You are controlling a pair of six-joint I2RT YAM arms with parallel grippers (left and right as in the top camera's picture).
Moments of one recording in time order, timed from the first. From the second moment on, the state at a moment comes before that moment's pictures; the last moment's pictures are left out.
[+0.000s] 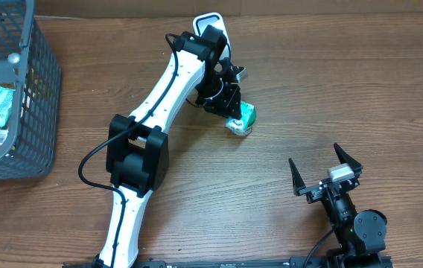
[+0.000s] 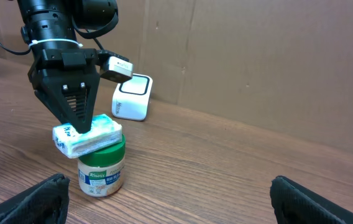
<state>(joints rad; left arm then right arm) -0.44 2.36 2.17 -1.36 0.56 0.02 0.14 0.01 0.02 -0.02 -0.15 -0.16</state>
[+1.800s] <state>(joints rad) -0.48 2.21 1.71 -1.18 -0.62 -0.60 0.14 0.01 0.02 -0.02 -0.15 -0.16</state>
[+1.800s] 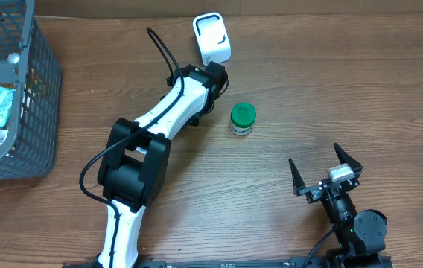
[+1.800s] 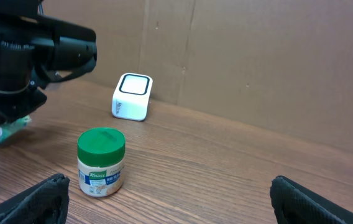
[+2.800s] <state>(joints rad) -0.50 2.21 1.68 -1.18 -0.60 -0.54 0.14 0.01 0.02 -0.02 -0.15 -0.16</state>
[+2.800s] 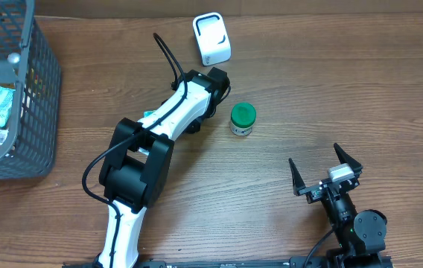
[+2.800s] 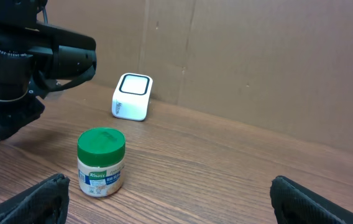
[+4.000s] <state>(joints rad) 0.09 2.21 1.99 -1.36 0.34 -0.10 0.14 0.01 0.02 -0.02 -0.15 -0.16</state>
